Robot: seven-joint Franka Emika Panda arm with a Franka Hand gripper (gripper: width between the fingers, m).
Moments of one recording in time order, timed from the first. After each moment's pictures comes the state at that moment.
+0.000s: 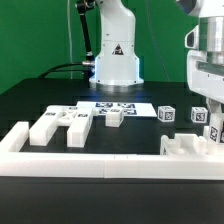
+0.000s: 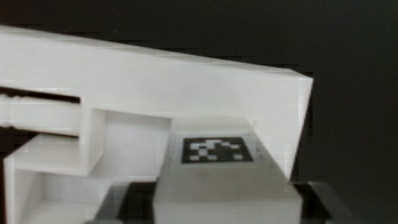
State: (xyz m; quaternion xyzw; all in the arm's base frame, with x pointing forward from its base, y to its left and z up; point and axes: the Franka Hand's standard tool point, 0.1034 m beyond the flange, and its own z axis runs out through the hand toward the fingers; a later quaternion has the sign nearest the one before) arm 0.636 0.131 0.068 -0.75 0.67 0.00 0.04
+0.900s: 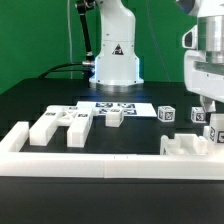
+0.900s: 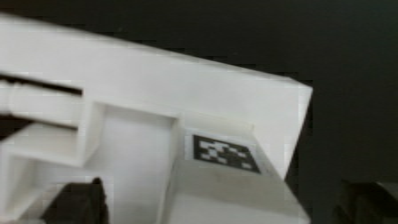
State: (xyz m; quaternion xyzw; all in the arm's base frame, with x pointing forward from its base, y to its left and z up) arm 0.637 0.131 0.070 -0.80 0.59 -0.01 0.05
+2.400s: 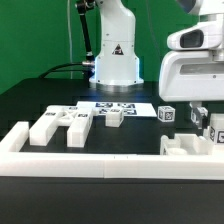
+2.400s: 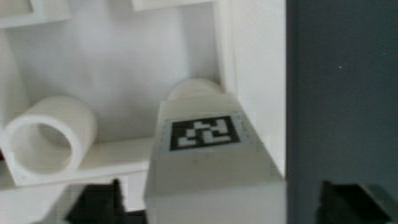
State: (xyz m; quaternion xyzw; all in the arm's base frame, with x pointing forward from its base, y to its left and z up) arm 0.639 0.131 0.071 -1.00 0.05 -0.04 0.03
